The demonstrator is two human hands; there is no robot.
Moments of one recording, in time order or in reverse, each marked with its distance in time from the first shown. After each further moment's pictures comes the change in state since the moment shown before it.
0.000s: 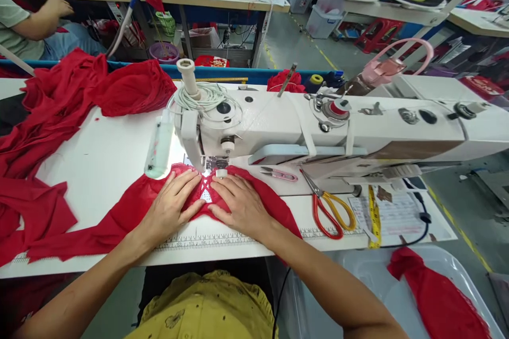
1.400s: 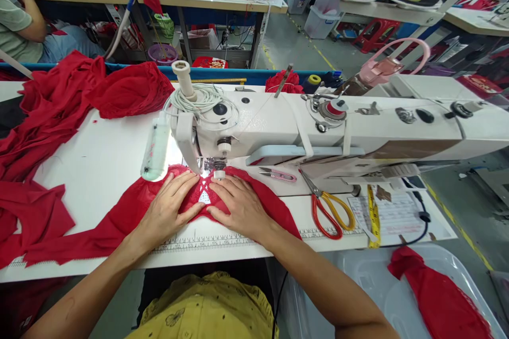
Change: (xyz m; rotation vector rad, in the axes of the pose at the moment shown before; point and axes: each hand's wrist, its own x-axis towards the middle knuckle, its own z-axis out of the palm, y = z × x) left_hand 0.000 -0.001 -0.002 -0.087 -0.029 -0.055; right_hand 0.000 -0.001 -0.001 0.020 -0.015 0.031
